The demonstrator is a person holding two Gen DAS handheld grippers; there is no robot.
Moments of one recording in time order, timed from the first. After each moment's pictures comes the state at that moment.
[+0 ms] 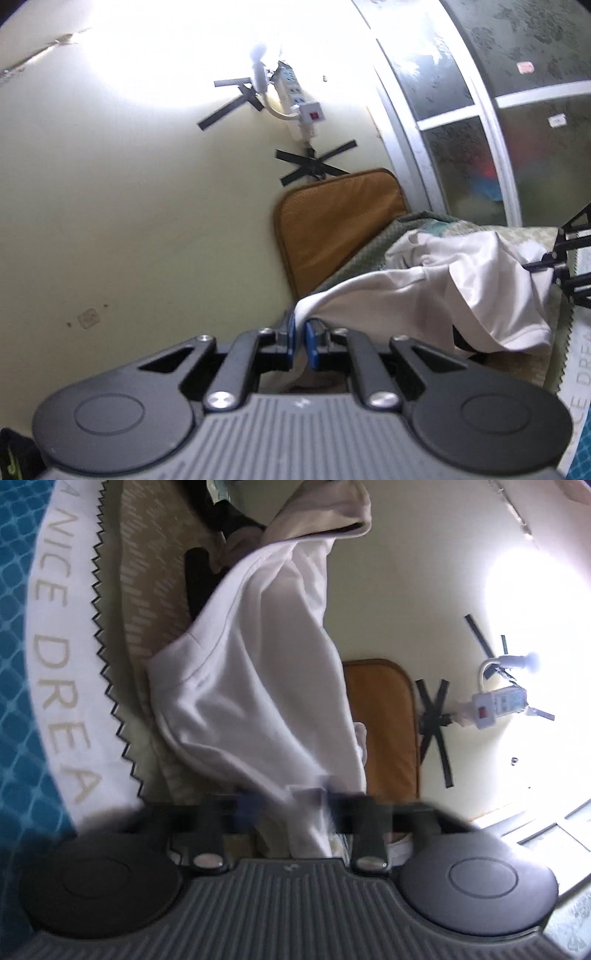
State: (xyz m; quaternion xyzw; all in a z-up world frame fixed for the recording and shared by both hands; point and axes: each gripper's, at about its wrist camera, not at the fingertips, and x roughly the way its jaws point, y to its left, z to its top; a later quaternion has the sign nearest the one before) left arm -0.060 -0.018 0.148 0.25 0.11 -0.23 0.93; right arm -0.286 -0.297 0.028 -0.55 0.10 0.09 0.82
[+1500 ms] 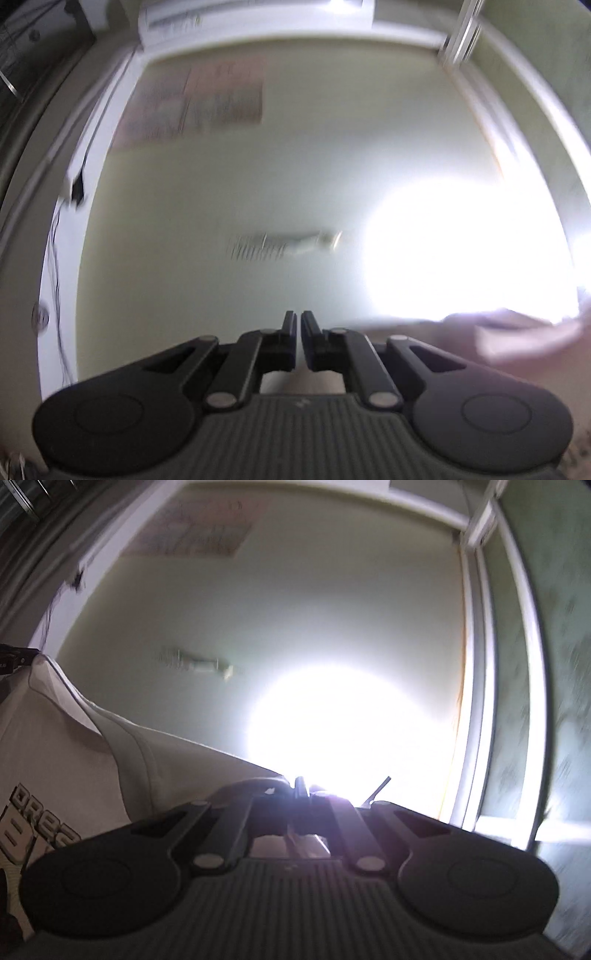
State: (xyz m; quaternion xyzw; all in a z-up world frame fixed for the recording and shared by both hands) left arm -0.150 0.040 0.368 0.05 -0.11 0.04 0.99; right arm -0.280 -0.326 0.395 -0.12 -0.06 0.07 0.99
